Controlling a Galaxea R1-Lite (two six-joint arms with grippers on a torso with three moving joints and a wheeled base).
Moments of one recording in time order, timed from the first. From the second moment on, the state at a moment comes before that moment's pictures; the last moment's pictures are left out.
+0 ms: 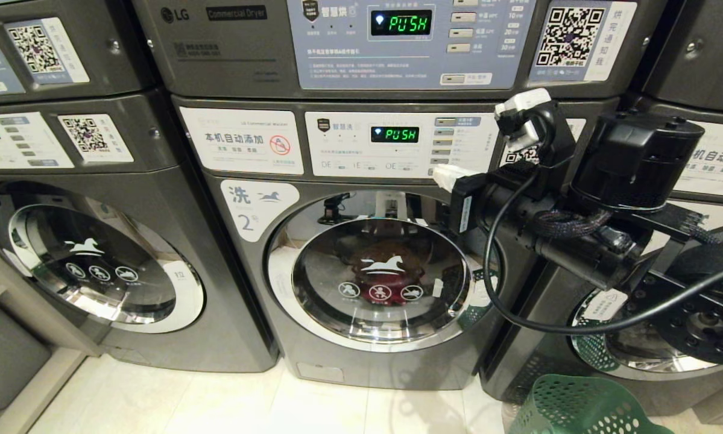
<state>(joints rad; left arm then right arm) 0.00 0.00 0.00 -0.11 0.00 0.01 0.61 1.72 -1.03 -0.80 -0.08 -0.09</state>
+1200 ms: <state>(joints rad) 0.00 0.00 0.00 -0.11 0.00 0.01 0.49 1.90 -1.26 -0.78 -0.09 -0.13</state>
